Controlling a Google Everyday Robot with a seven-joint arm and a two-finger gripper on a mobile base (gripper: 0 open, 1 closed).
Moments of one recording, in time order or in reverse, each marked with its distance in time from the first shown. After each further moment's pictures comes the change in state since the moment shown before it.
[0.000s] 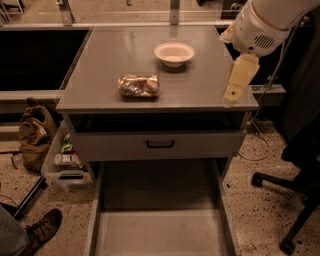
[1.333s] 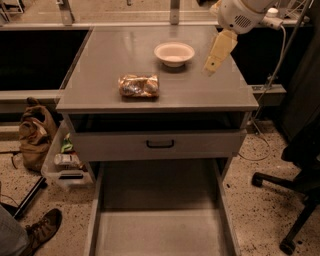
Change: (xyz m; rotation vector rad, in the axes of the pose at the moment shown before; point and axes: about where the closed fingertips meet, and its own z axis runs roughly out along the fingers) arm -0.030 -0.098 0.018 0.162 -0.118 0.008
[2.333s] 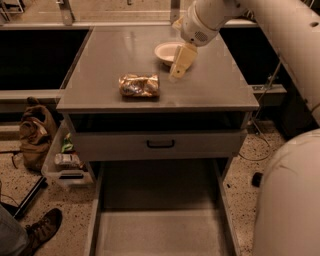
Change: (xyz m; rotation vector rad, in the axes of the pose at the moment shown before) arm -0.051 -0.005 0.095 -0.101 -0.133 -0.058
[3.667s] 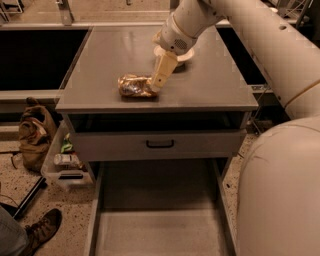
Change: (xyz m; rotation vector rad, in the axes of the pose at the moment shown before) arm -0.043 0.035 0.042 -0.173 -0.071 -0.001
